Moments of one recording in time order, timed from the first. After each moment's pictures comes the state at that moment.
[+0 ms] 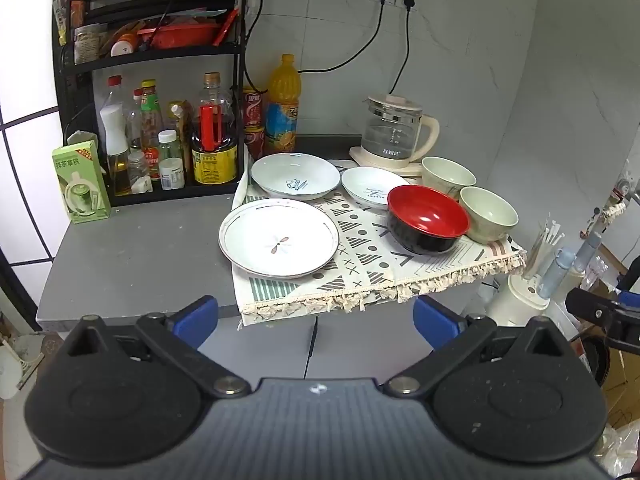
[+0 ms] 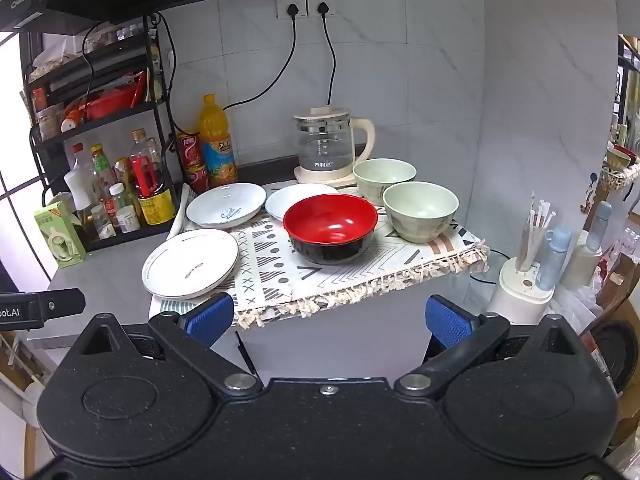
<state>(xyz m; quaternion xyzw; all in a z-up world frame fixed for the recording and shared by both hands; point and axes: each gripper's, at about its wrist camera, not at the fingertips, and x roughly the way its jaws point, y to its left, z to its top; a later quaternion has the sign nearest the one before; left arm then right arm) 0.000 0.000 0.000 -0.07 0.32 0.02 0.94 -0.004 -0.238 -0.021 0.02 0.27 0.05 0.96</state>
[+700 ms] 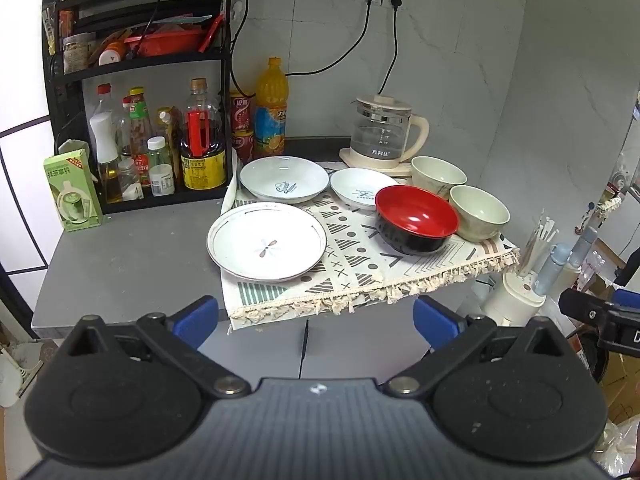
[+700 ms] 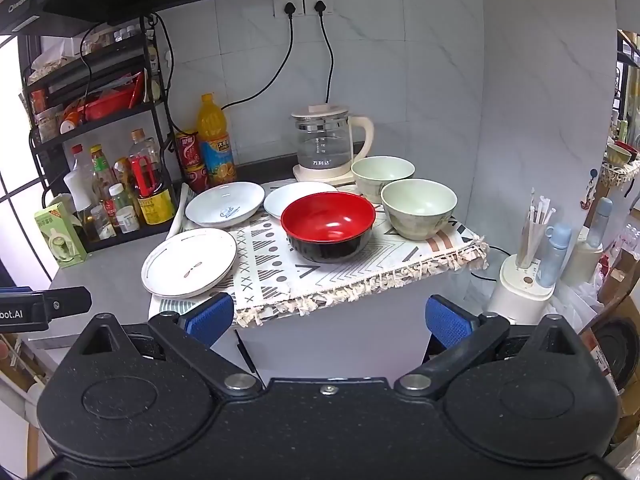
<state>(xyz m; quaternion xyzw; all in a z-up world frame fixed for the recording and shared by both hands) 0.004 -0.019 0.004 -0.05 0.33 0.02 0.94 -0.004 -0.239 -0.024 0.04 0.28 0.06 0.96</state>
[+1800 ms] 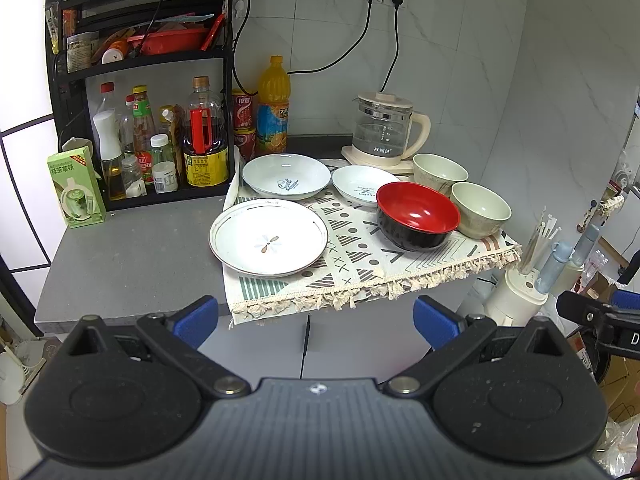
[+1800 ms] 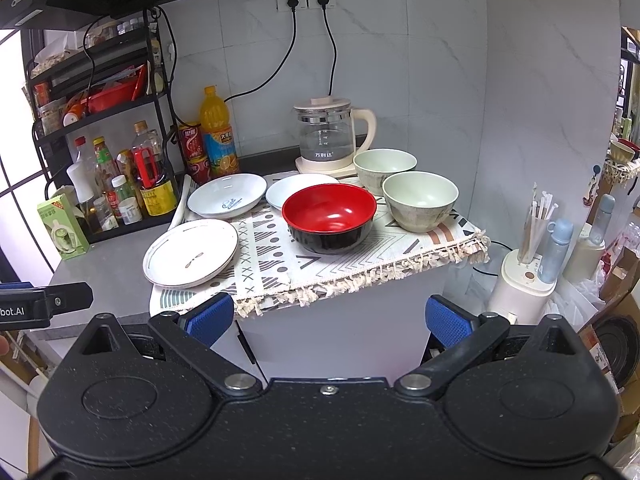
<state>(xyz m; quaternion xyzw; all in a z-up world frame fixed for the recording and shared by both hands) -0.003 -0.019 0.001 -0.05 0.33 0.02 0.94 -0.006 -0.242 -0.026 0.03 0.29 0.06 0.95</state>
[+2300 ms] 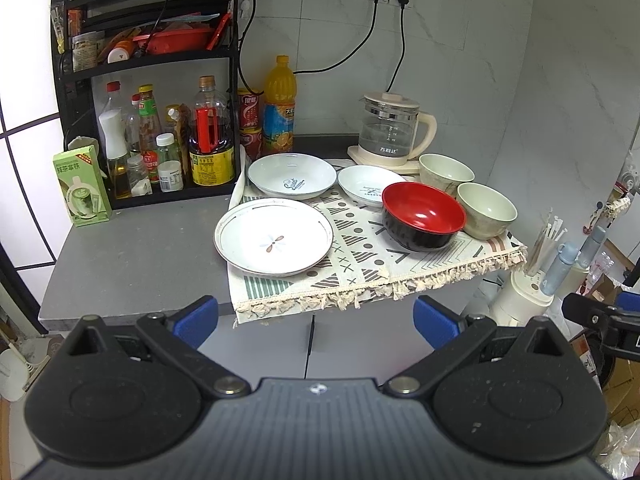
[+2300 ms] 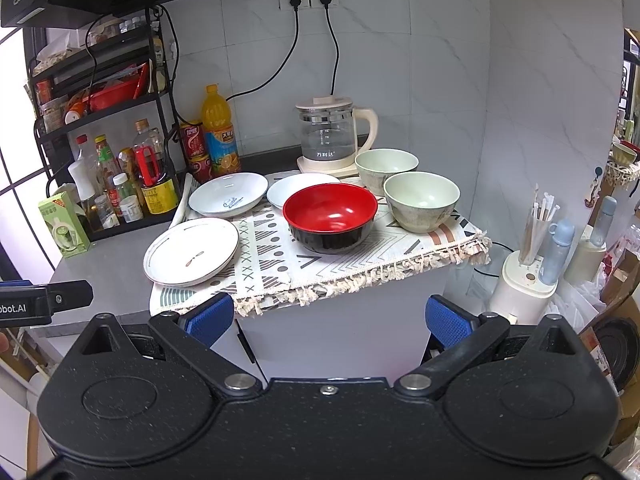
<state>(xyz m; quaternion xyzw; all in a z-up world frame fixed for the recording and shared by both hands) -0.002 -0.019 0.001 -0.05 0.33 0.03 0.94 -0.005 -0.243 -0.024 0.03 0.29 0.06 0.95</state>
